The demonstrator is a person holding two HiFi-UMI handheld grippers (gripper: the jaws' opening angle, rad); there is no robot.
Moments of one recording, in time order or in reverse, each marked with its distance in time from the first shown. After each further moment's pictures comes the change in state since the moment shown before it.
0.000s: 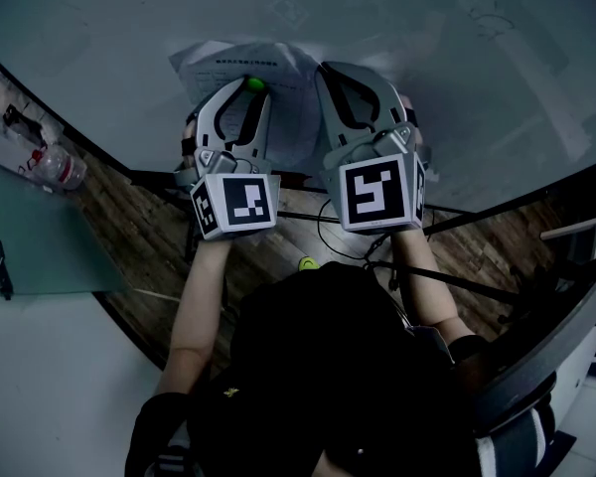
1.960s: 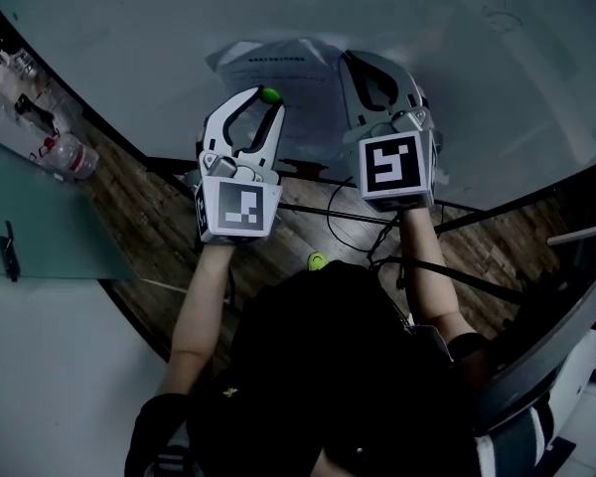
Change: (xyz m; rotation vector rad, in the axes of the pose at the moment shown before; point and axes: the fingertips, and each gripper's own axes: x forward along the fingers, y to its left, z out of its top) left arm -0.044 -0.003 0.000 -0.152 -0.034 -0.100; right arm 0.002 -0.001 -0.002 0.049 0.025 -0.023
